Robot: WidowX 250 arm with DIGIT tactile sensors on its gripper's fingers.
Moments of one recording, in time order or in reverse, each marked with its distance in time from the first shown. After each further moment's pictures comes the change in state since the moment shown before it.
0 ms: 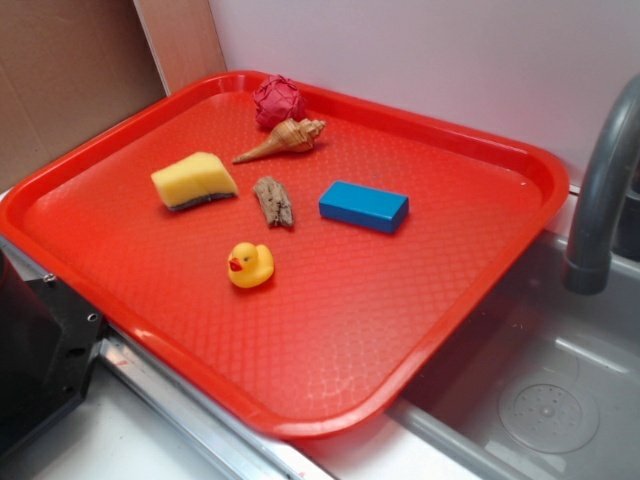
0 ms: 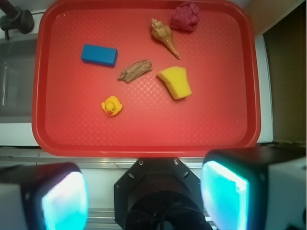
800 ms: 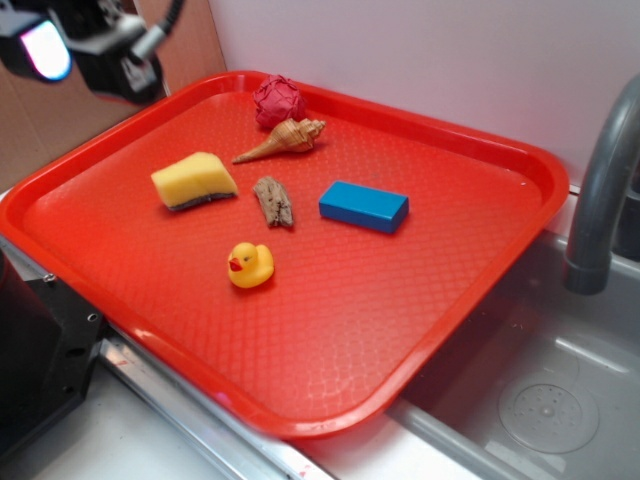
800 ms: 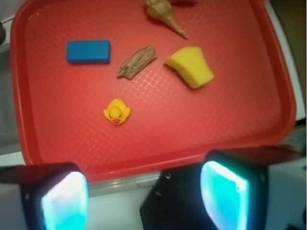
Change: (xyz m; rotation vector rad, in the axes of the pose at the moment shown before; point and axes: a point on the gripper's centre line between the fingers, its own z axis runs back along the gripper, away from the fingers) arm 0.015 -0.031 -0.065 -0.004 -0.005 0.165
